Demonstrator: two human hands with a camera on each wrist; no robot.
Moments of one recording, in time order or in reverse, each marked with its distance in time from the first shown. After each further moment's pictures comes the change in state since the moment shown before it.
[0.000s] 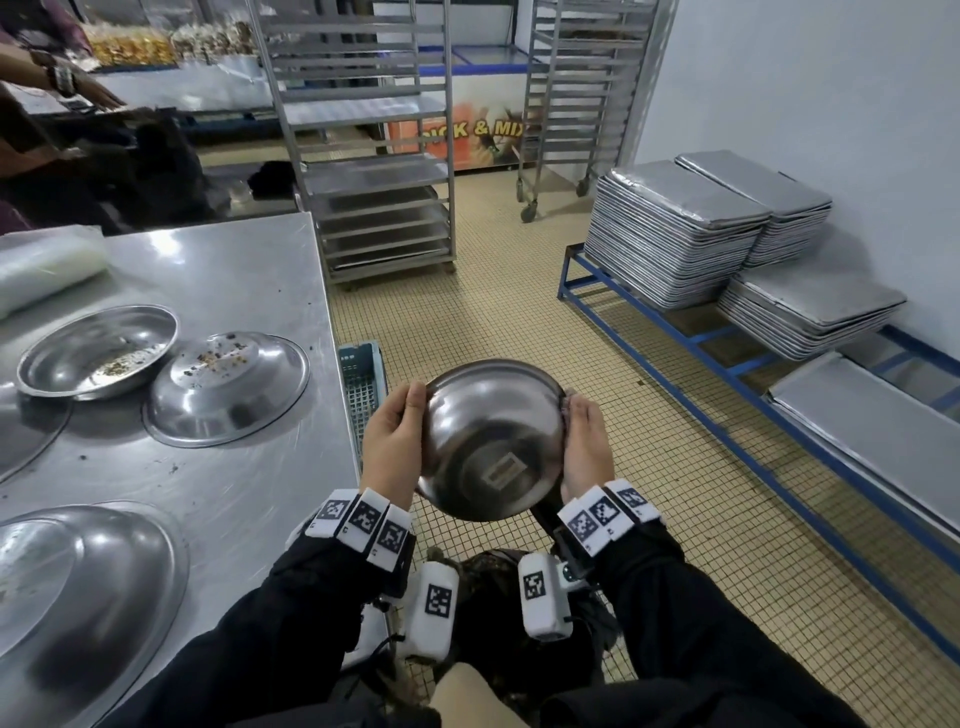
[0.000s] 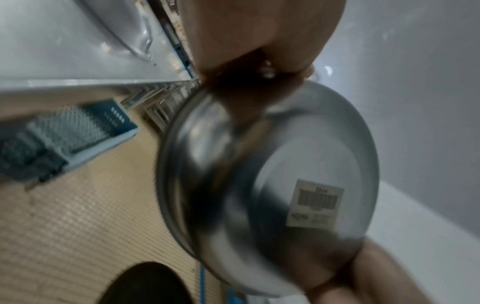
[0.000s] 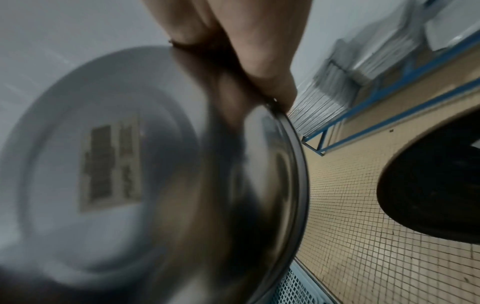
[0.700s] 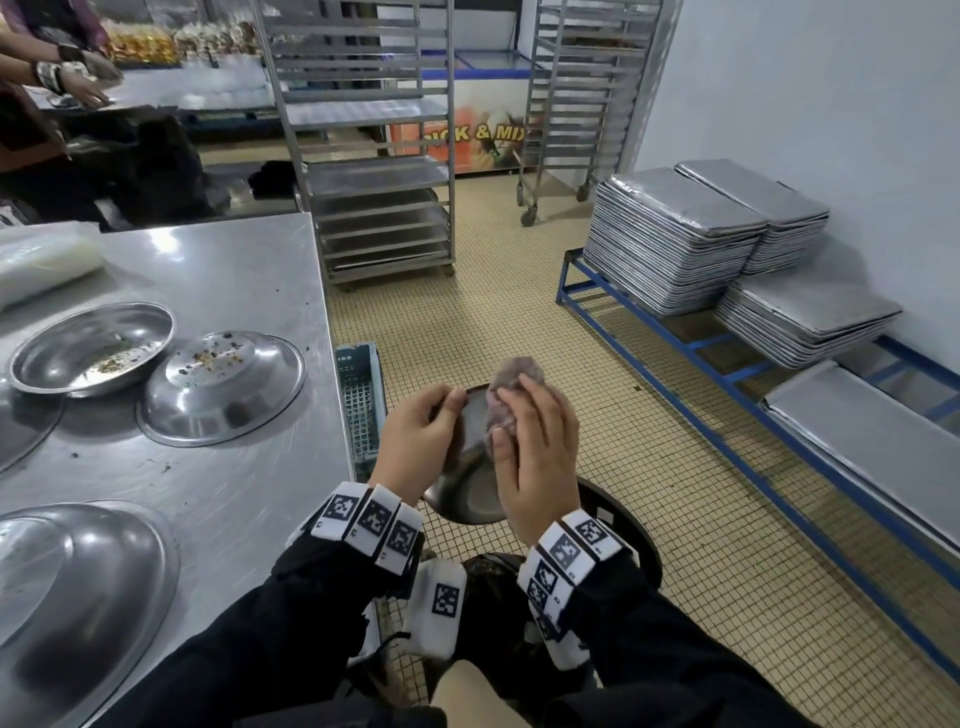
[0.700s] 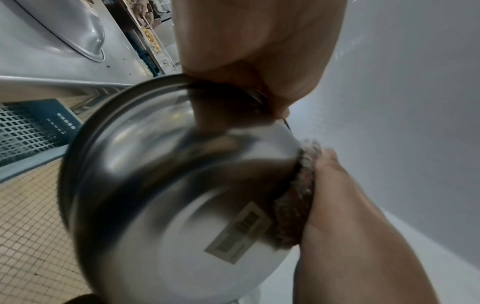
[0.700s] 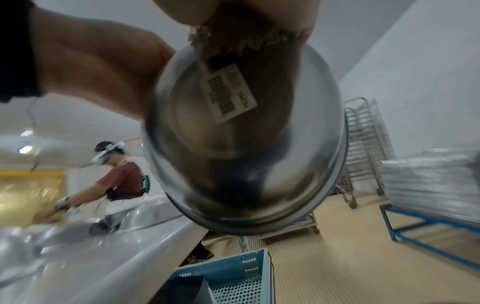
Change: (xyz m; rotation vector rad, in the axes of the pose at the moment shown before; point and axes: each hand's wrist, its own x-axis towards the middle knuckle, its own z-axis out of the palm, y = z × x) left_hand 0.000 0.016 0.017 0.215 -0.155 0.040; right_hand -0.022 0.013 0.021 -0.707 0.022 -0.933
